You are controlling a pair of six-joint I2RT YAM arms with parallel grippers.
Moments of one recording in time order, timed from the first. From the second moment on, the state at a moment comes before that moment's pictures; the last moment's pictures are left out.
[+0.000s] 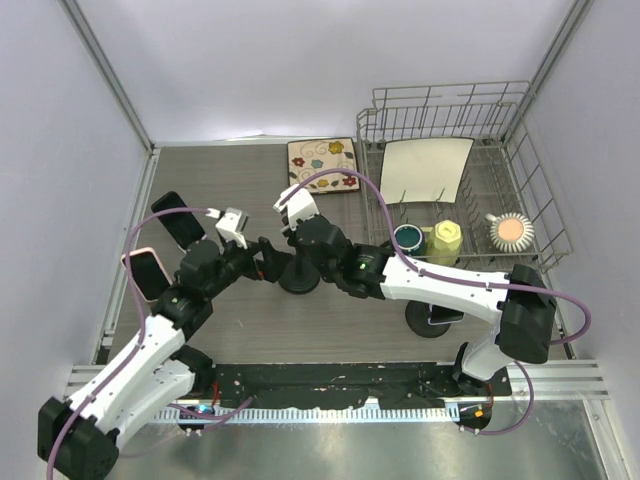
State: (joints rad) left arm -0.48 0.70 0.51 -0.05 0.14 -0.36; right arm 1.13 1.56 1.26 -0.02 0.65 -0.02
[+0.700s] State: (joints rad) left arm -0.48 0.99 0.54 0.21 0.34 -0.13; right arm 1.13 1.53 1.19 0.08 0.54 -0.04
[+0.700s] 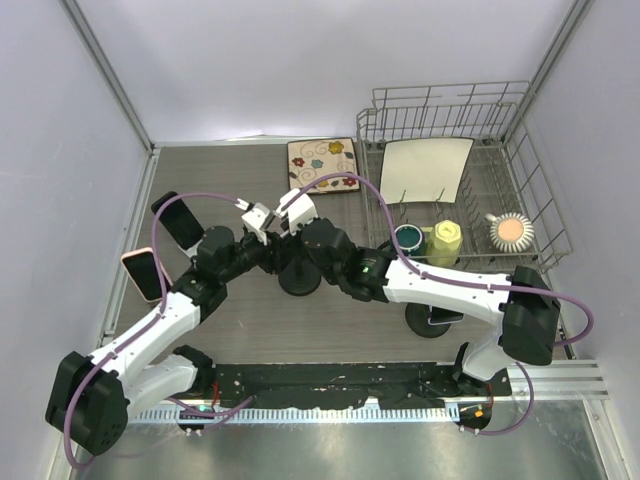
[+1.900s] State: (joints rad) left arm -0.56 0.99 0.56 0.16 0.16 -0.25; right arm 1.12 1.51 1.16 0.08 0.57 0.00
